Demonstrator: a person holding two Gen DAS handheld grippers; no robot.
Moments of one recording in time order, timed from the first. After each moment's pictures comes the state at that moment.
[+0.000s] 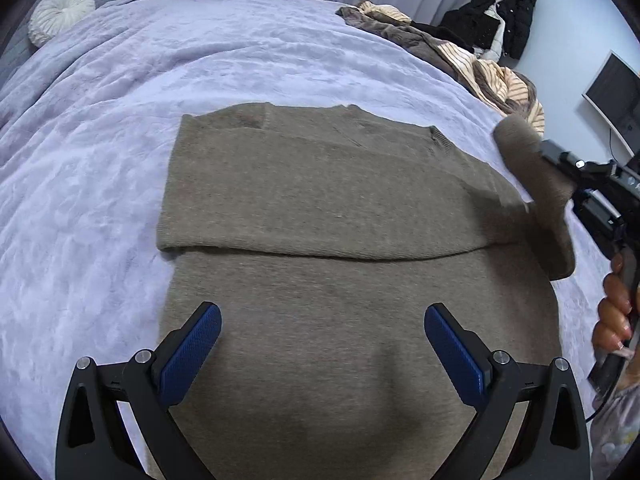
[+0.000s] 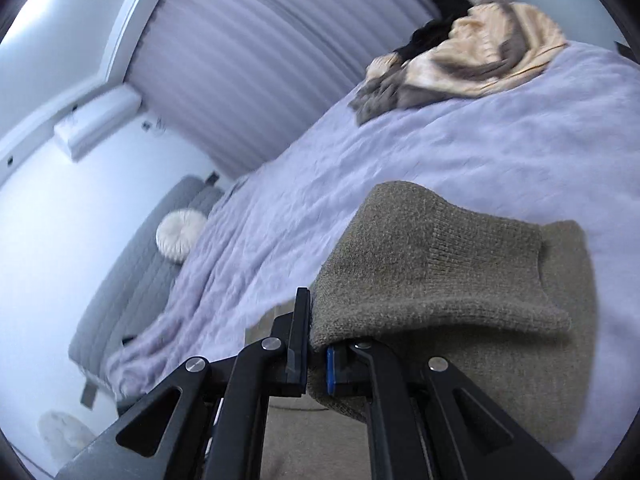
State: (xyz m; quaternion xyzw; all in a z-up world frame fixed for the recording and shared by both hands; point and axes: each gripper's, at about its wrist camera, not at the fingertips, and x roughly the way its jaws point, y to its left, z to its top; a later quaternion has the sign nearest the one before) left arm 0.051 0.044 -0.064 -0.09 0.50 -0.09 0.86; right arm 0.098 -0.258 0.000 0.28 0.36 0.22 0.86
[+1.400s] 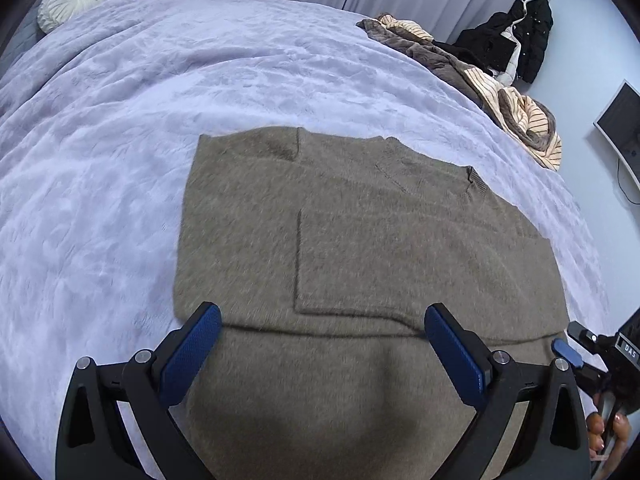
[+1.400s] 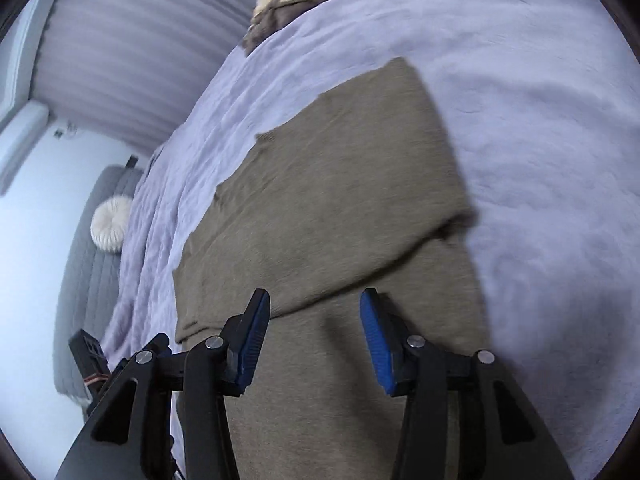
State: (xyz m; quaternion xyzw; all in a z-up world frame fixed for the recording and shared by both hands) left arm 0.111 0.068 -0.077 -0.12 0.48 -0.08 0.86; right arm 0.007 -0.330 -0.088 0.41 0.45 0.05 0.79
